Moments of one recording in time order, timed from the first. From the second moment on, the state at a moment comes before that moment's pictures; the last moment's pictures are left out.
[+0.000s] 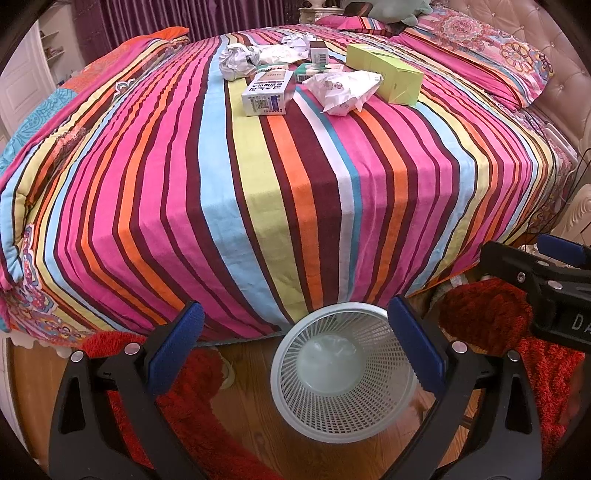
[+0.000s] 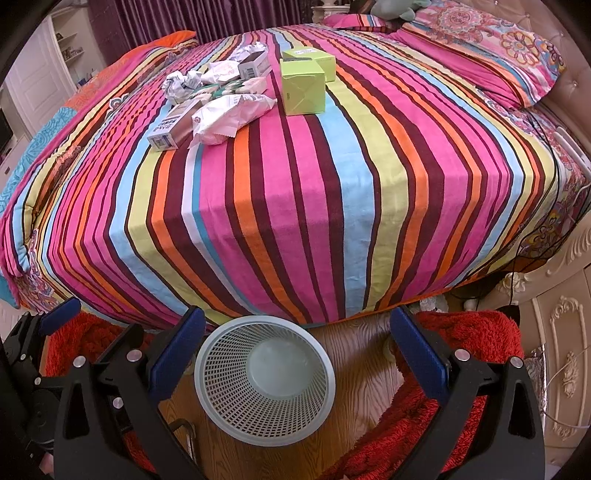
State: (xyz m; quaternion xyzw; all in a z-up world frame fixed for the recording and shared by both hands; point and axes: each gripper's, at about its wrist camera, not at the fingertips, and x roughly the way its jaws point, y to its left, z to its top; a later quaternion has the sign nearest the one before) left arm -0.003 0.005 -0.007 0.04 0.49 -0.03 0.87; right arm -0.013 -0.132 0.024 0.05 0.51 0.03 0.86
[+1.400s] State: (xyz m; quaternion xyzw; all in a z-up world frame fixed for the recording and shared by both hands) left arm 0.200 0.031 0.021 0.04 0.42 0.00 0.91; right arm 0.173 -0.150 0.068 0.07 0.43 0.04 0.90
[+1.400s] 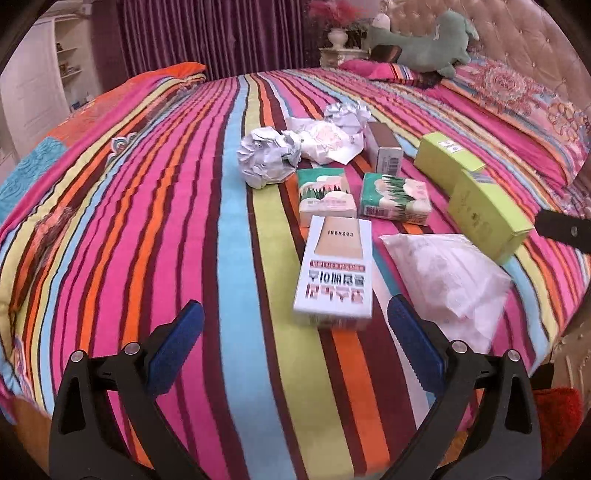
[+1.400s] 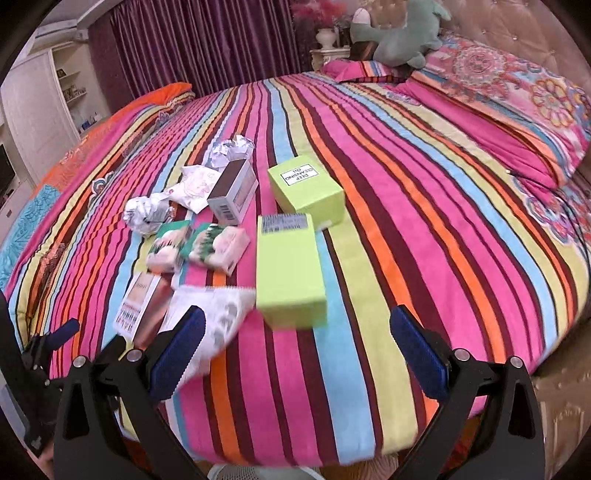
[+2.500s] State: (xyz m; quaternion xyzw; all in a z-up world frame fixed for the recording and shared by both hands) left arm 0.208 0.031 0.033 0.03 0.44 -0.03 0.90; right arm 0.187 -0.158 0.062 0.09 0.49 0.08 0.86
